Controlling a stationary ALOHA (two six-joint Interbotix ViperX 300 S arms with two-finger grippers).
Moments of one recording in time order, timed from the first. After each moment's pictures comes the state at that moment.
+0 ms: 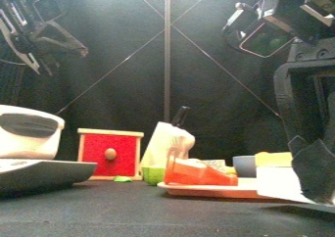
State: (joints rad) left arm -0.15 -0.69 1.21 -0.28 -0.34 0.00; right arm 0.62 0.34 0.27 -0.53 0.95 2.09
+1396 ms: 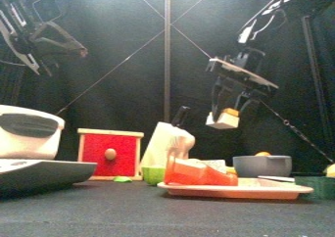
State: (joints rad) left arm -0.15 -0.69 1.22 -0.28 -0.35 0.00; right arm -0.14 -0.17 0.64 -0.63 0.68 1.66
